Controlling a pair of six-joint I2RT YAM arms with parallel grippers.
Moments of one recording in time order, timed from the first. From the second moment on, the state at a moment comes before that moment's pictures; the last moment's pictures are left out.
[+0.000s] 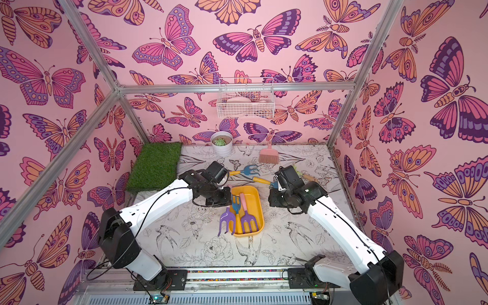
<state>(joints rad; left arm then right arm) -0.74 1.63 1.41 -0.95 0.21 -0.72 0.57 1.18 1.12 -0.98 -0.05 0.52</state>
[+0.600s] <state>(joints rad) -0.83 1.93 1.64 -0.93 0.21 -0.76 0.56 1.14 1.09 -0.98 -0.05 0.52</state>
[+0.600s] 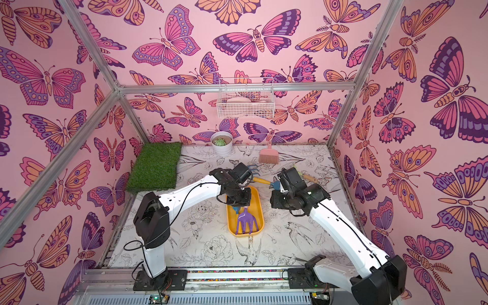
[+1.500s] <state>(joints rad) -0.82 1.76 1.63 -0.89 0.12 -0.81 0.56 1.13 1.15 -1.00 0.09 0.52</state>
